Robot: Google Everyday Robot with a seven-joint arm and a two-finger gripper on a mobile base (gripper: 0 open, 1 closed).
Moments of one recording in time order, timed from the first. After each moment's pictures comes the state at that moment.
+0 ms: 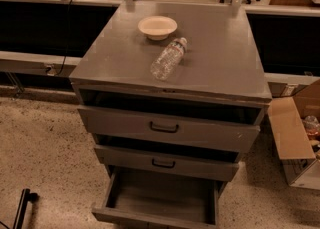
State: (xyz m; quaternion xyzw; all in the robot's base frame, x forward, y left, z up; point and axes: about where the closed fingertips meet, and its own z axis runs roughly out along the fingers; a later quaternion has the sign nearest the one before) arm 0.345 -0.099 0.148 -0.56 0.73 0.23 0.34
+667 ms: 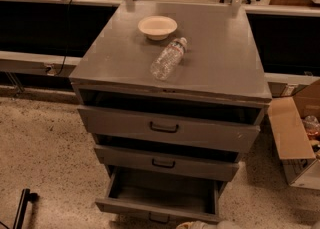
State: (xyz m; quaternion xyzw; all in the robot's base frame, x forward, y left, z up) arm 0.390 -0.098 0.144 -0.56 0.73 0.19 0.35
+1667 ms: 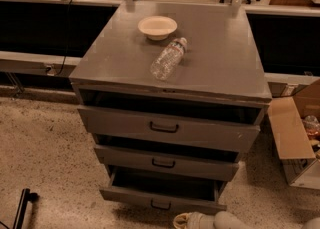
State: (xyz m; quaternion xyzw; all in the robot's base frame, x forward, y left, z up) arm 0.428 -0.093 0.139 -0.58 0.71 0.19 0.37
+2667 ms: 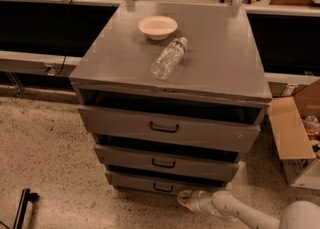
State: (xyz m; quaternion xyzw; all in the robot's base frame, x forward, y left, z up) arm 0.533 -0.119 0.144 -0.59 0.70 0.12 0.39
